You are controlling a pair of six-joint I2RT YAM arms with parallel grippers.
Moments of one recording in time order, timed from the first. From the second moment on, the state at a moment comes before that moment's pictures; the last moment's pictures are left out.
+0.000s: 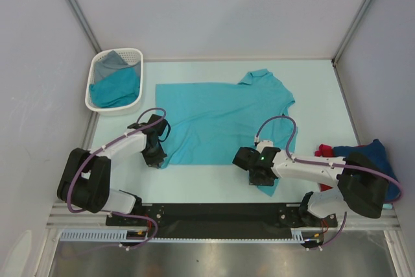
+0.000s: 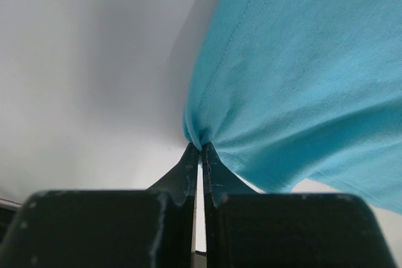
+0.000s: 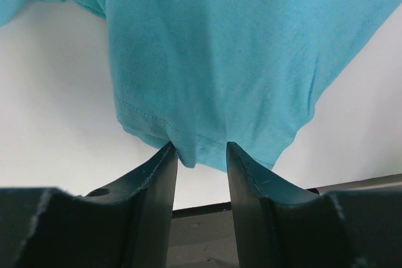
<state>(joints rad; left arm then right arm) -0.34 1.41 0.72 -0.77 -0.18 -0.80 1.04 1.37 0.73 -0.85 0.35 1.10</state>
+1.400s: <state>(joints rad) -0.34 1.42 0.73 -0.78 -0.17 -0.80 1.07 1.39 0.74 -0.85 0.32 1.07</state>
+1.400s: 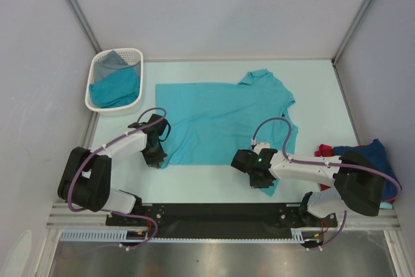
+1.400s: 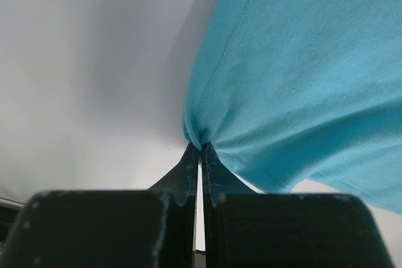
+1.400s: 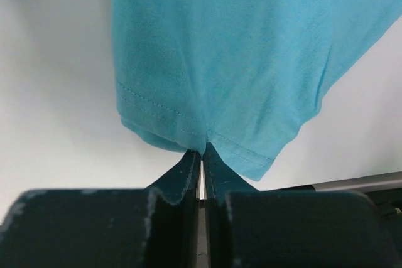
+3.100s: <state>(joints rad) -0.40 1.37 1.03 -0.95 -0.35 -0.77 0.85 1.27 1.02 -0.99 0.54 0.95</state>
